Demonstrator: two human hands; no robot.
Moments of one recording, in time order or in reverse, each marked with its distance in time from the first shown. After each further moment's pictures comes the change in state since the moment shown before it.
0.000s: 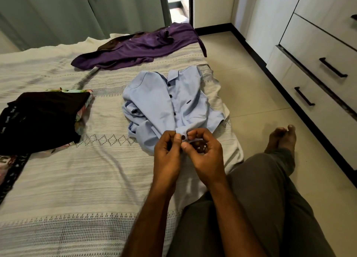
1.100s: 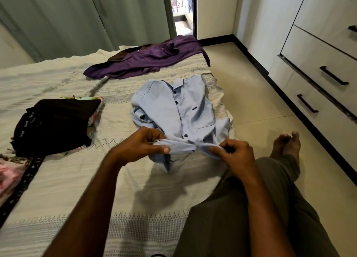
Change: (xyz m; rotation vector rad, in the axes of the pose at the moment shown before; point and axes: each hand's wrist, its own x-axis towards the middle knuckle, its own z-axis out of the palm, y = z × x) left_hand 0.080 0.043 -0.106 0.555 -0.741 -0.006; right_hand 0.019 0.022 -0.071 -0.340 -0.034 0.123
